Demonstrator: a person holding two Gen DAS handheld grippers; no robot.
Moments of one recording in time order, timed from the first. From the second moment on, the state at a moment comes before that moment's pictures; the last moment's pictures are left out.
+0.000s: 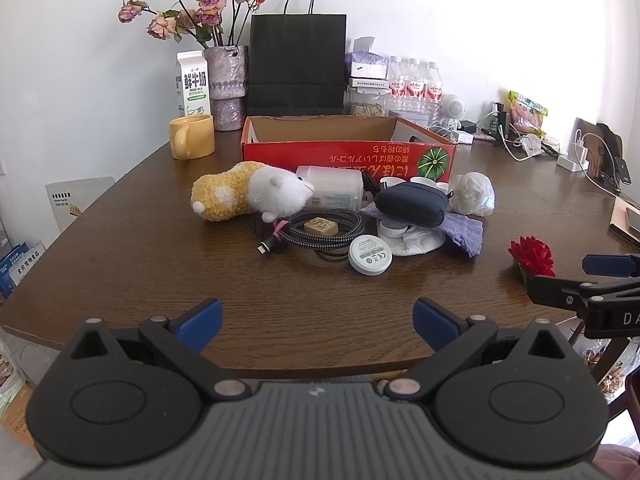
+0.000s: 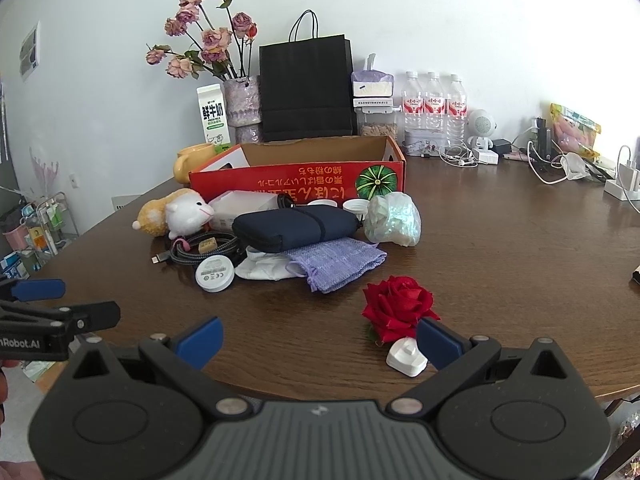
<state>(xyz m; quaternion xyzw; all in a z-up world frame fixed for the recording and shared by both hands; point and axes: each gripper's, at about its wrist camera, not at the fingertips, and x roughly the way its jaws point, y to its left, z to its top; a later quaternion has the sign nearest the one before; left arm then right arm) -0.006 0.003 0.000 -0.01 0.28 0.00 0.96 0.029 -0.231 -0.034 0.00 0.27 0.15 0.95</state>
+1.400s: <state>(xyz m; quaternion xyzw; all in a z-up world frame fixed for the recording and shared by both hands) 0.060 -0.026 -0.017 0.00 0.31 -0.01 0.95 0.054 -0.256 -0.053 -0.02 0.24 0.20 0.95</state>
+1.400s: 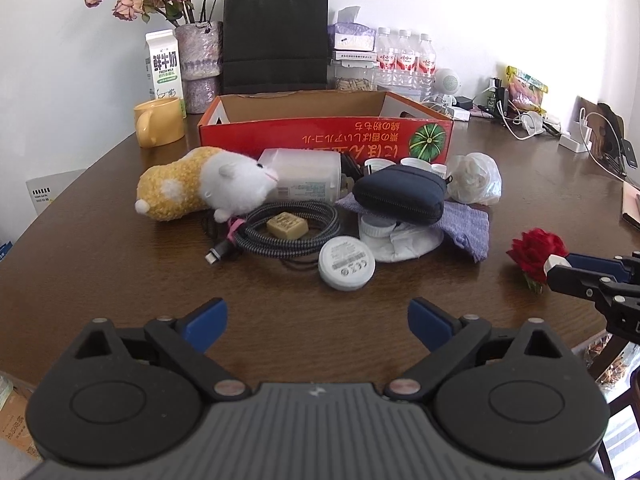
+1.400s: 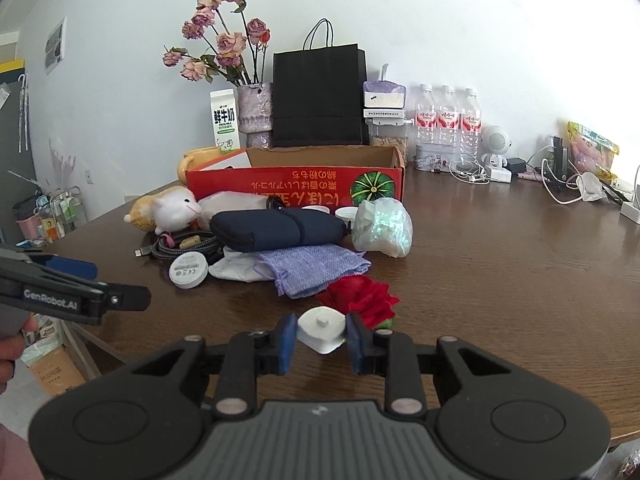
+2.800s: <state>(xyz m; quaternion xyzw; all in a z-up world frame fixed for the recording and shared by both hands) 0.074 -0.030 -0.031 0.00 0.30 -0.04 0.95 0.077 -0.215 -0.050 -0.01 0.23 0.26 0.94</state>
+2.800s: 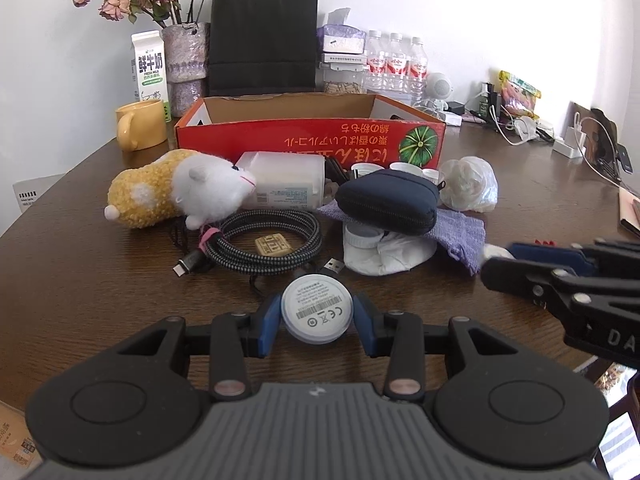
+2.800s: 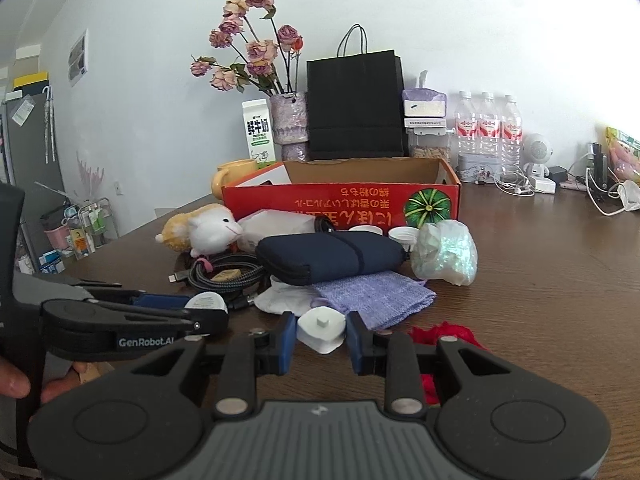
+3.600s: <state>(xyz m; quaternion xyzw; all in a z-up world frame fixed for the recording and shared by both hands) 0.074 0.004 -0.032 0.05 0.30 -0.13 0.94 0.136 -0.130 -0.066 -0.07 0.27 0.34 0.90</state>
